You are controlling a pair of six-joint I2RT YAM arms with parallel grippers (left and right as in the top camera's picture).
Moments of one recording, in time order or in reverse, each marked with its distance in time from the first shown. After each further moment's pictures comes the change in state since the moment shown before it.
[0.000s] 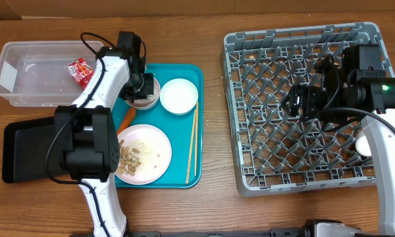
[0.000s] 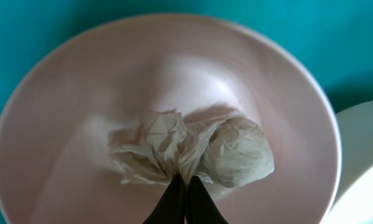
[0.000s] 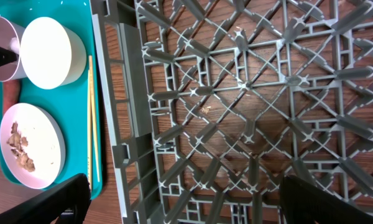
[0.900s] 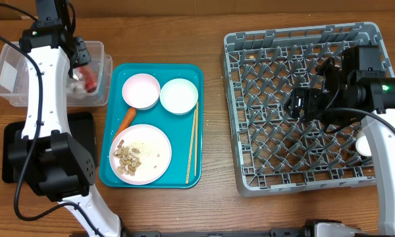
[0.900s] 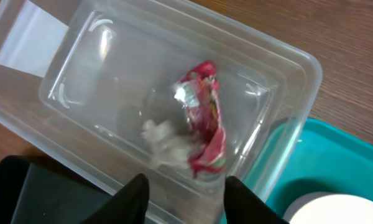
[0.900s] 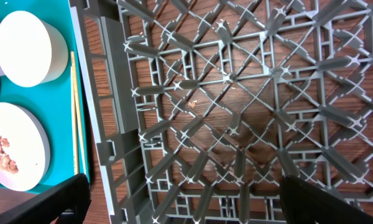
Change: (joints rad) left arm 0.253 -0.150 0.260 -0.058 -0.307 -0.052; right arm 0.000 0.000 0.000 -0.024 0.051 -0.001
